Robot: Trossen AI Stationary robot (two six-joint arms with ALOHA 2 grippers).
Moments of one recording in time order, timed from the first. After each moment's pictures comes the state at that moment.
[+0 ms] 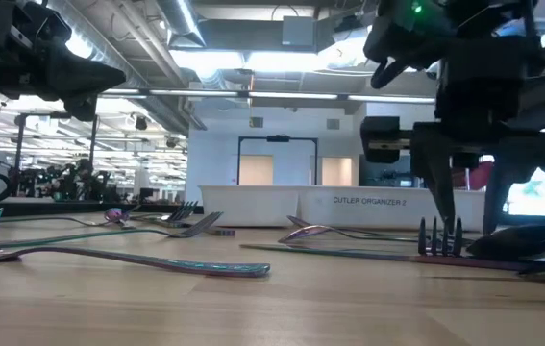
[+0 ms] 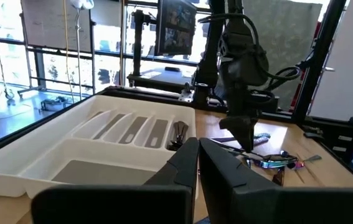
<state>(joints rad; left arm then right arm) 0.02 0.01 0.01 0.03 -0.13 -0.11 0.22 1.69 0.84 -0.34 -0.35 -0.87</state>
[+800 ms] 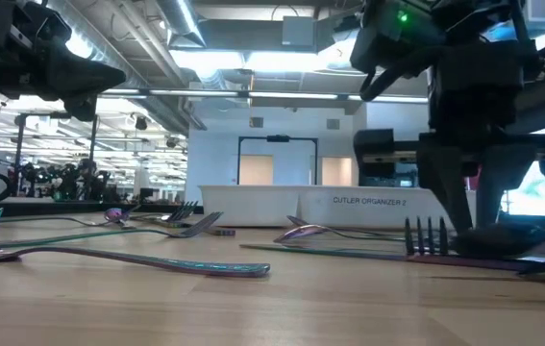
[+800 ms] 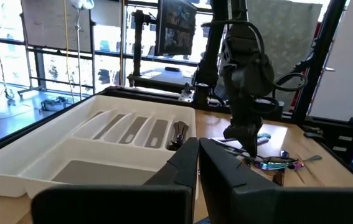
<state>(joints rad) 0.01 0.01 0.01 0.03 -0.13 -0.11 0.22 1.77 0.91 -0.39 -0.38 -0.84</state>
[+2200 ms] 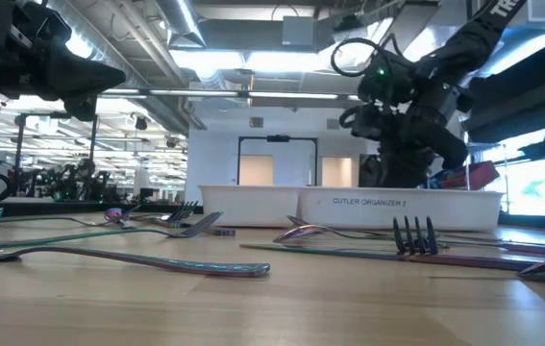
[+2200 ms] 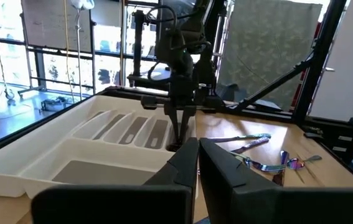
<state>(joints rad) 0.01 0.01 0.01 0.03 -0.13 -0.11 -0.25 1.58 0.69 -0.15 -0.28 -0.26</state>
